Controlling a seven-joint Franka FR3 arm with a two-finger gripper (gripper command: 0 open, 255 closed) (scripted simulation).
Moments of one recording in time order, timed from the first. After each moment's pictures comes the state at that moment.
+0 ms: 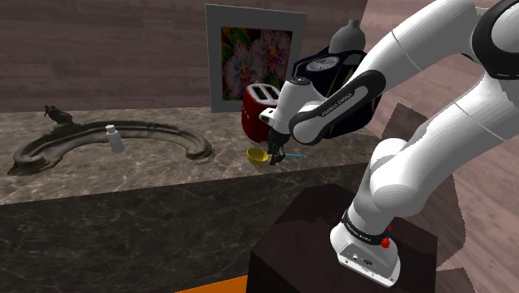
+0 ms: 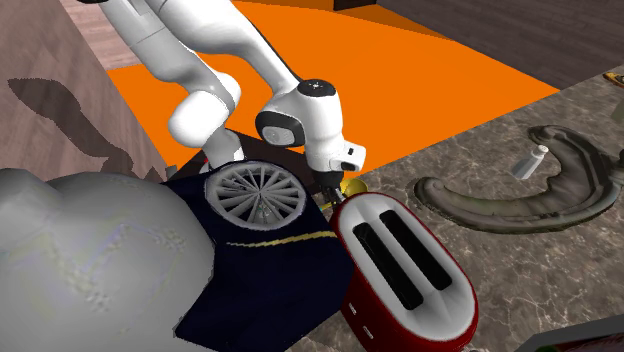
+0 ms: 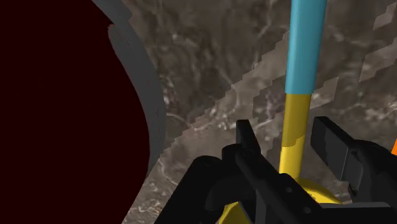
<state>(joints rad) 0.20 -0.39 -0.32 -2.89 -0.32 2.68 -0.74</state>
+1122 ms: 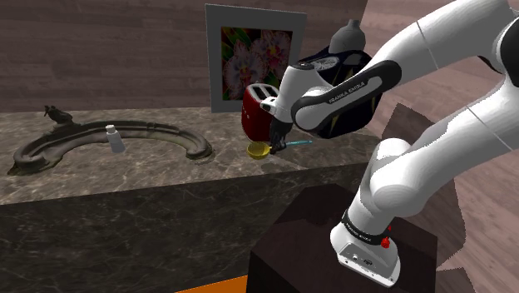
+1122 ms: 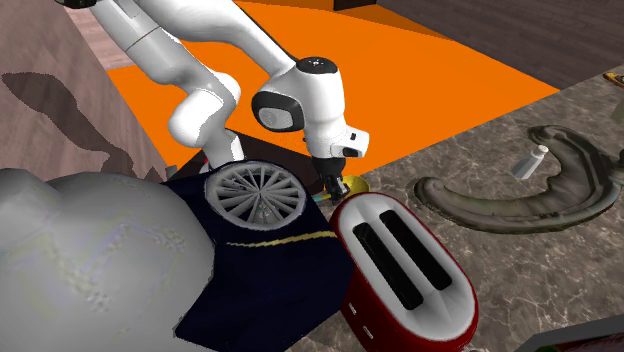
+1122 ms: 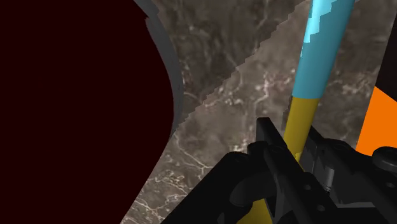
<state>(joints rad) 0.21 -0.52 -0.30 -2.84 -0.30 2.52 -0.76</state>
